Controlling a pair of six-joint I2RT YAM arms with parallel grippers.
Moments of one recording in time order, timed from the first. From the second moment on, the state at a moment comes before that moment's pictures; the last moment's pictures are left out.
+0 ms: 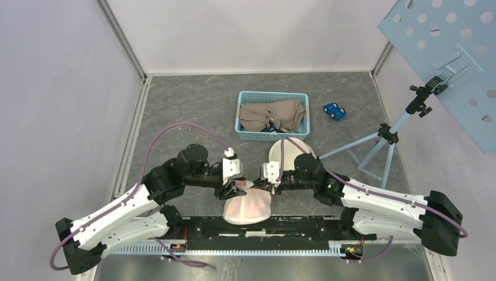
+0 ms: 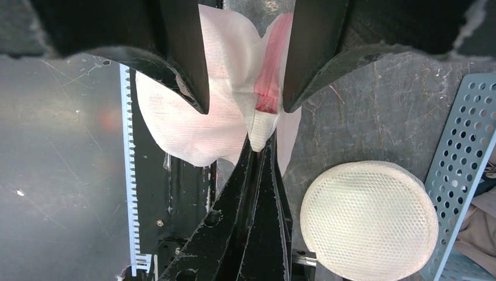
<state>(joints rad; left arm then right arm) -0.93 0.76 0.76 -0.47 0.52 0.25 1.06 1.01 0.54 0.24 -0.47 -0.30</state>
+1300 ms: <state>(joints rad) -0.96 0.71 0.72 -0.42 0.46 0.26 1.06 0.96 0.54 0.24 -0.48 -0.31</state>
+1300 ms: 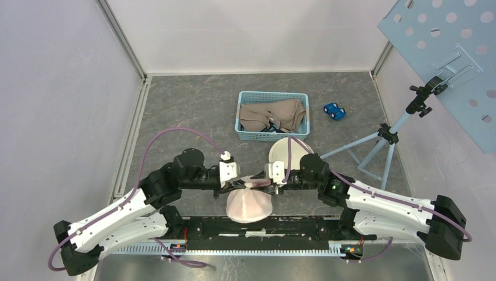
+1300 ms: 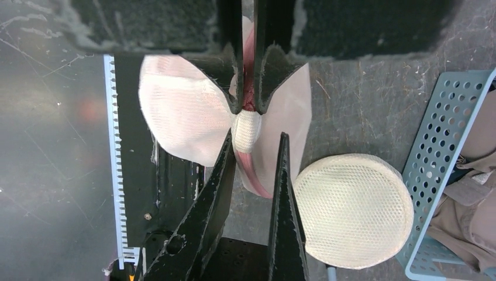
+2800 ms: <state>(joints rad) -0.96 0.72 0.66 -0.29 0.45 0.16 1.04 0.96 0.51 0.29 -0.50 -0.27</state>
